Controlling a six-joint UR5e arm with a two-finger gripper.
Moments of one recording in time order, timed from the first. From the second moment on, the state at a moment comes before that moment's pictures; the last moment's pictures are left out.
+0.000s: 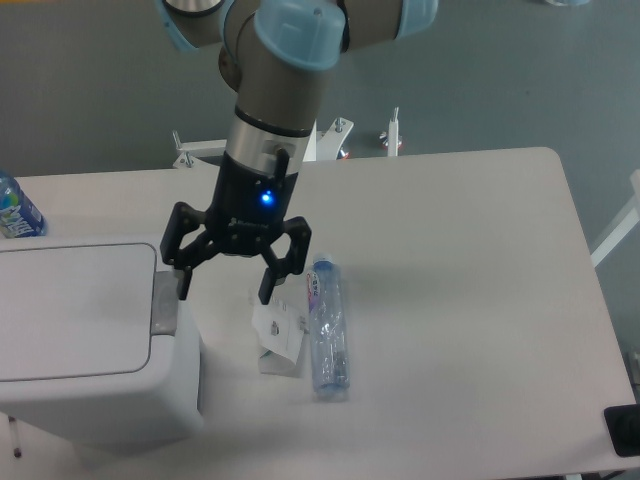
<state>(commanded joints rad) 2.30 -1.75 -1.56 -0.94 1.09 -0.01</state>
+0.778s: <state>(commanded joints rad) 2.30 -1.77 -1.57 -0.93 1.09 0.00</state>
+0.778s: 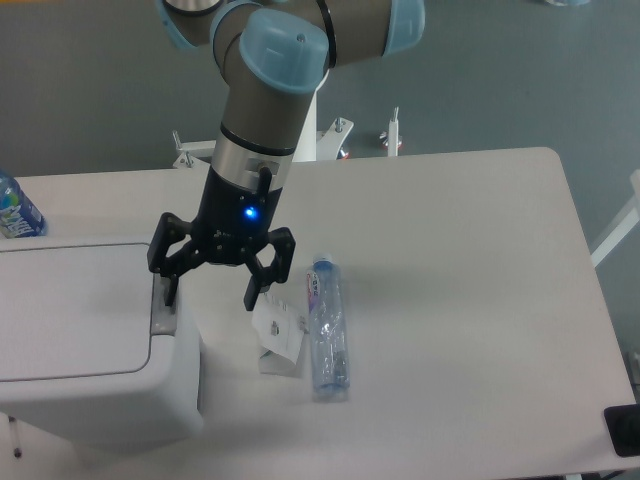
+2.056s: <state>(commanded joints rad) 2.30 -1.77 -1.50 -0.89 1.11 0.00</state>
